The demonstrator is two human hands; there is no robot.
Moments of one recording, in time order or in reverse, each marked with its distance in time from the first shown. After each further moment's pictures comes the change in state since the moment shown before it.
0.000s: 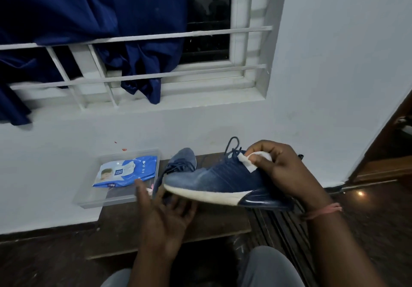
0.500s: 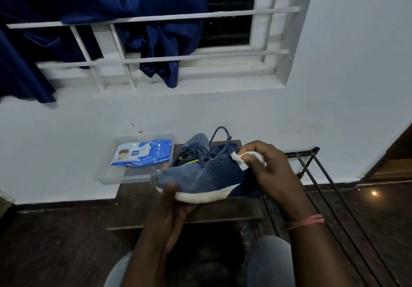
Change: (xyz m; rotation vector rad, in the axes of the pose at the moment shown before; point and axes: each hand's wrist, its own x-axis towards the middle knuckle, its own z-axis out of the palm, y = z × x) left_hand -0.035 0.017 -0.005 0.075 -0.101 0.140; right_hand -0.011 0.022 0.062 -0.114 0.093 -0.073
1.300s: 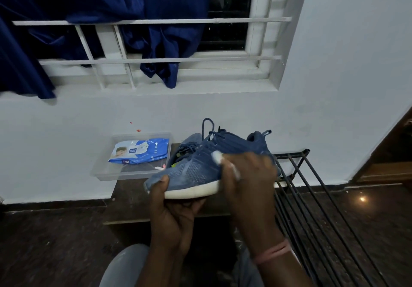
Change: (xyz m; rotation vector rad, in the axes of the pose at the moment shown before) left_hand -0.045 -0.011 0.020 -0.130 0.133 0.130; right_hand -0.056 -0.043 0.053 -0.592 0.395 -0.178
